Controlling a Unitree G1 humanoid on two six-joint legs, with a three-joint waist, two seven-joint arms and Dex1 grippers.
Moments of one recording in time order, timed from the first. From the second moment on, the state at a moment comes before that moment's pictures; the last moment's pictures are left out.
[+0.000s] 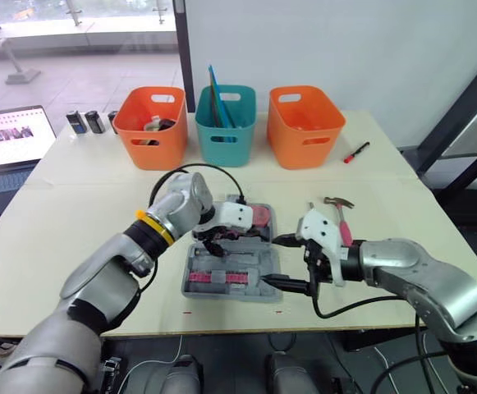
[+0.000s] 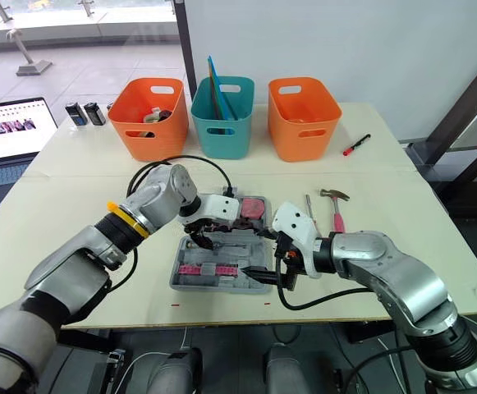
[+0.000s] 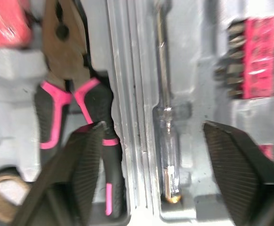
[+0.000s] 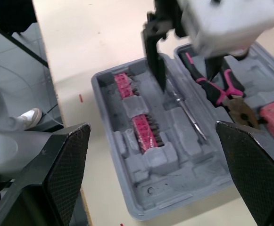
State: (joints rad) left arm -1.09 0.43 -0.70 0.42 0.35 0.48 -1.44; right arm -0.34 -0.76 0.14 -0.58 0.56 0.89 0.79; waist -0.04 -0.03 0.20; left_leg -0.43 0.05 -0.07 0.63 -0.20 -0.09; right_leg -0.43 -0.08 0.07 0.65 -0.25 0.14
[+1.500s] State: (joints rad) left arm -0.69 0.43 -0.32 0.59 0.03 -0.02 -1.19; right arm -0.41 -0.83 0.14 -0.44 0.52 0.84 0.88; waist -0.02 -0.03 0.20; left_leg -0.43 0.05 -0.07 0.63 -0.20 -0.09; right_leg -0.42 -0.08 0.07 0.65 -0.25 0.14
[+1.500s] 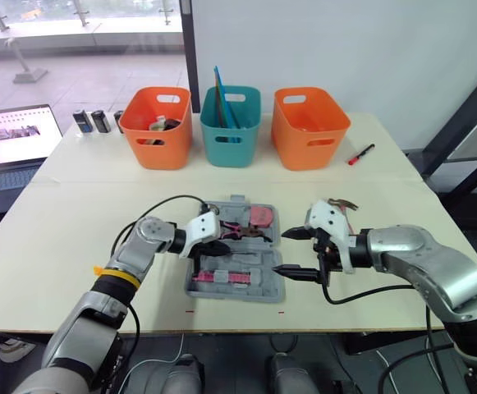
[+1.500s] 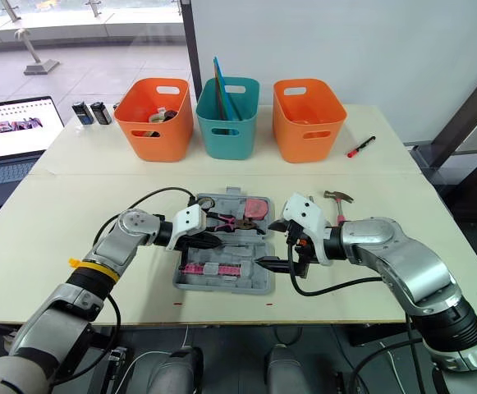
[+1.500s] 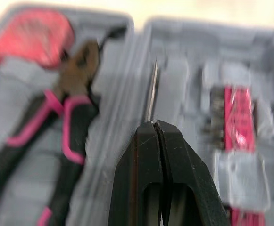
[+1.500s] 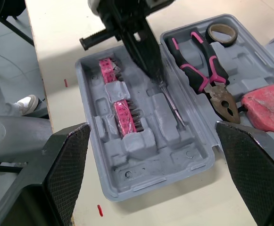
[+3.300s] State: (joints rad) left arm -0.39 0.64 0.03 0.09 -0.23 0.34 -1.10; right arm -0.27 -0.83 0.03 -0.23 0.45 0.54 1.01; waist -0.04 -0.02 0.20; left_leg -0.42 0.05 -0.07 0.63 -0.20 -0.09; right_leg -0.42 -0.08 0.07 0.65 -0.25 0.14
